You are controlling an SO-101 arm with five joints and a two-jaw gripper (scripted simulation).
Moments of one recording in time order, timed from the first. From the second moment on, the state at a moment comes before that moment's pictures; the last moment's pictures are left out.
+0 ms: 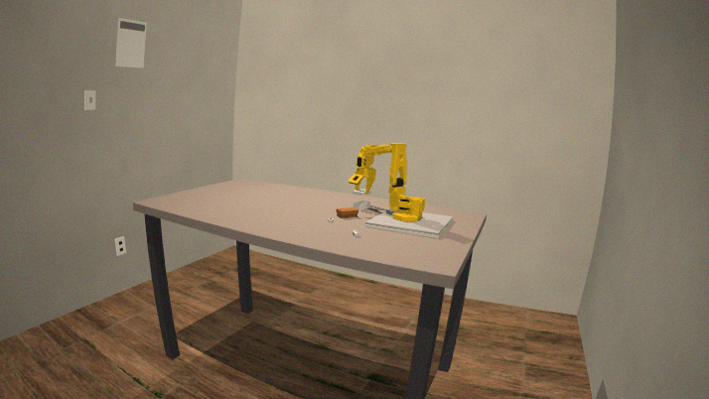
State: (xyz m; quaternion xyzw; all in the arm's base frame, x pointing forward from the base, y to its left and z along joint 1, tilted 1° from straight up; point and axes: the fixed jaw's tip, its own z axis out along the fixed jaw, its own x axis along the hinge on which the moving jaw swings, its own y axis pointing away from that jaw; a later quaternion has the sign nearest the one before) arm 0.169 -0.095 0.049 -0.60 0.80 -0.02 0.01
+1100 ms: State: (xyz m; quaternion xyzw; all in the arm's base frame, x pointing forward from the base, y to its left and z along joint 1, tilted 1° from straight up) arm 0.170 -0.095 0.040 -0.60 0.80 -0.02 0.01
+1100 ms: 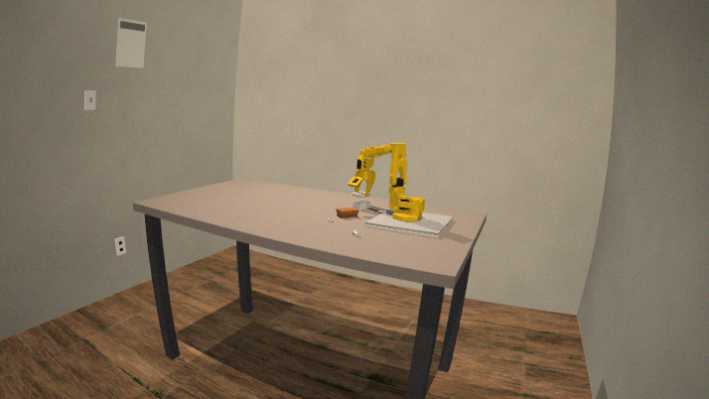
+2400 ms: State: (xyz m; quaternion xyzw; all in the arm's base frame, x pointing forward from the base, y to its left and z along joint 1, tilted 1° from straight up) arm 0.161 -0.091 0.028 -0.60 0.80 0.00 0.00
